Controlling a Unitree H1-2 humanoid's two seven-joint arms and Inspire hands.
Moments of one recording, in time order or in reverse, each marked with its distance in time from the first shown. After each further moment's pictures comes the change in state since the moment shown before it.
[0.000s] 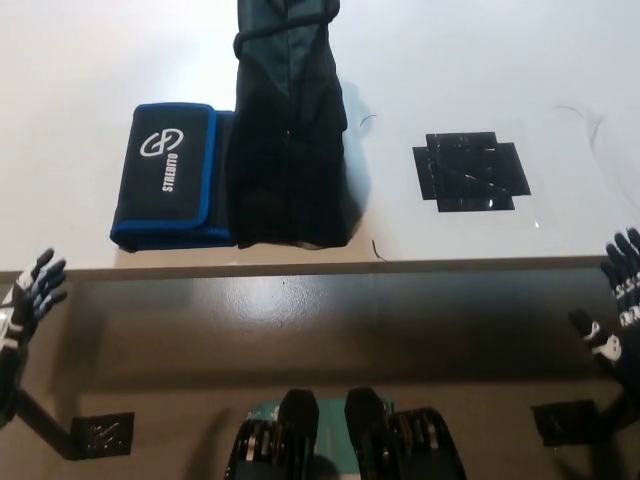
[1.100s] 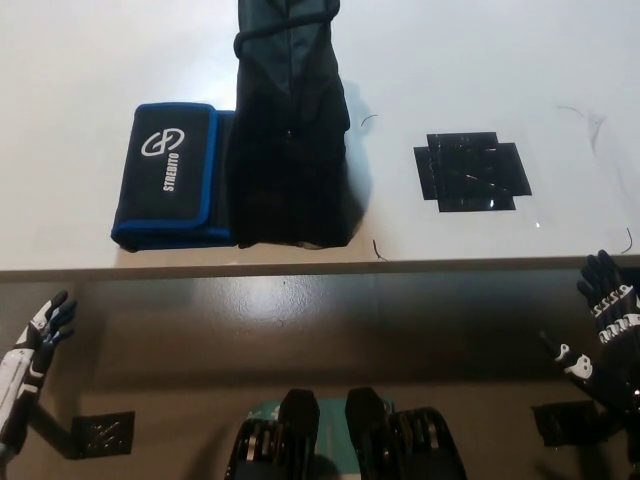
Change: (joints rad) left_arm 0.030 -0.001 -0.024 0.137 0.079 -0.191 0.004; right_arm -0.003 -0.011 0.040 0.083 -0.040 -0.048 0.010
